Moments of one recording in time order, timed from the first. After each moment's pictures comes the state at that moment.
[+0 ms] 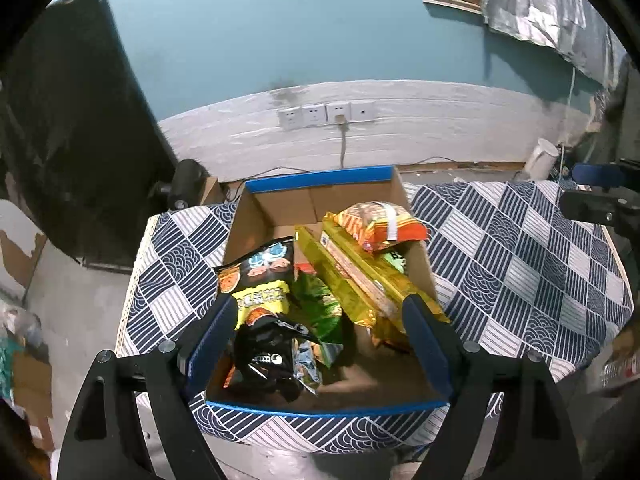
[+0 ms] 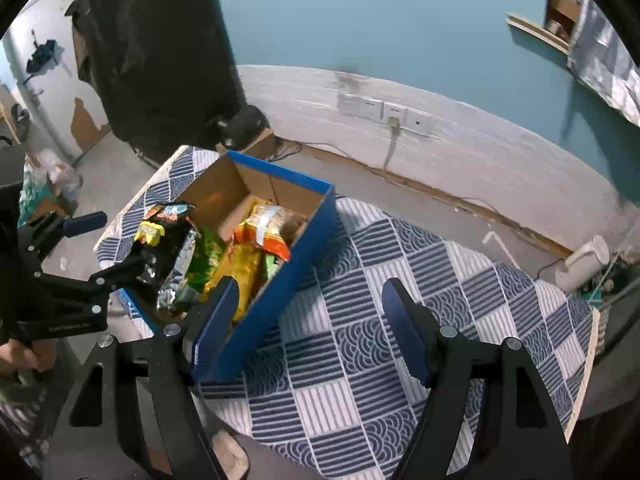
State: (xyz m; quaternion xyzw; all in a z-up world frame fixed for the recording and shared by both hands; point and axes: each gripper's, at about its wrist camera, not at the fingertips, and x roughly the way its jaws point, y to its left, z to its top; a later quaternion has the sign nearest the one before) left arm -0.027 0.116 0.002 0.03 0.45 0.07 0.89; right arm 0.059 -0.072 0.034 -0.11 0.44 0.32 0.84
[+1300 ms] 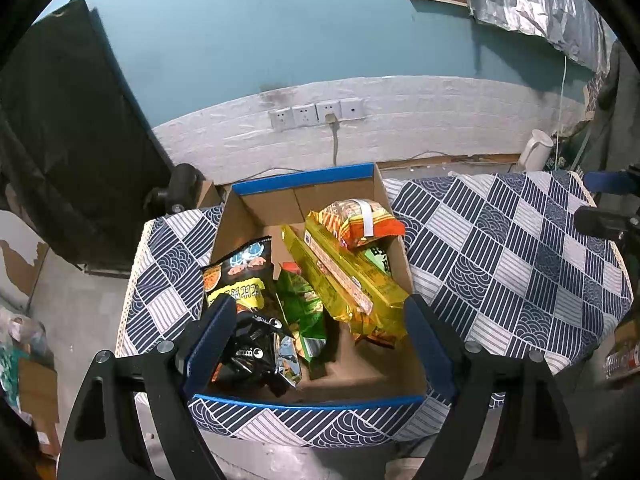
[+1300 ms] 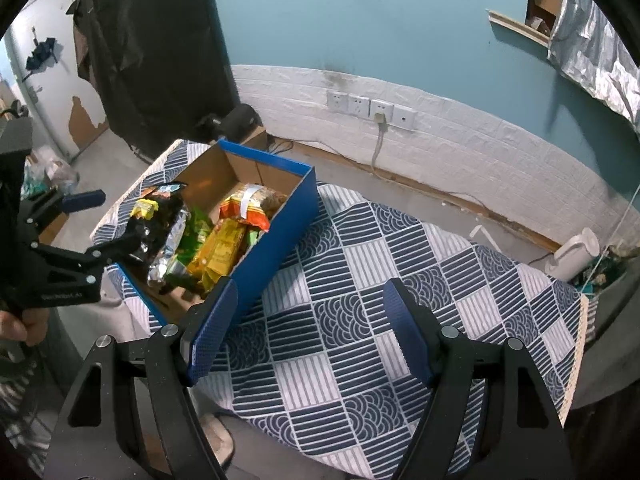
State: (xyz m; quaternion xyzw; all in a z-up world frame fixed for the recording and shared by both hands) left arm -0.031 0.094 0.006 0.04 0.46 0.07 0.89; right arm 0.041 -0.102 0.030 -0.11 0.43 0.31 0.84
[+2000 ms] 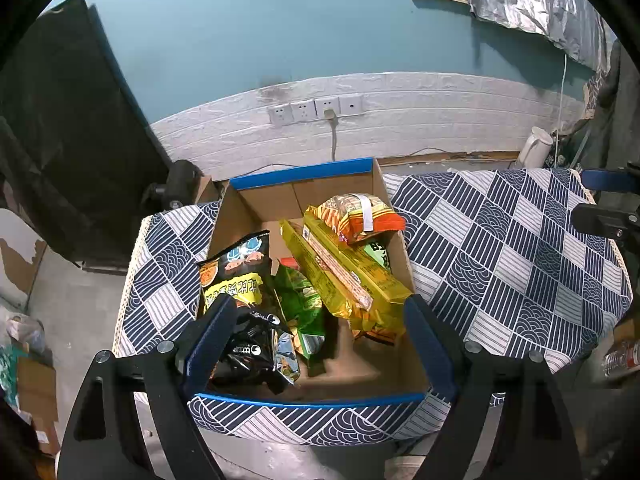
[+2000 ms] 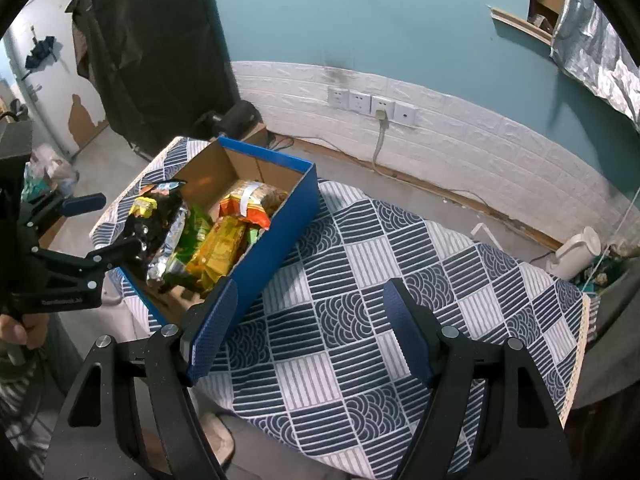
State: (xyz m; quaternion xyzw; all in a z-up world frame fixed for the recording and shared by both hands) left arm -0.030 0.094 0.001 0.04 0.46 0.07 0.88; right arm 0.040 -0.098 0.026 -0.11 0.44 0.31 0.84
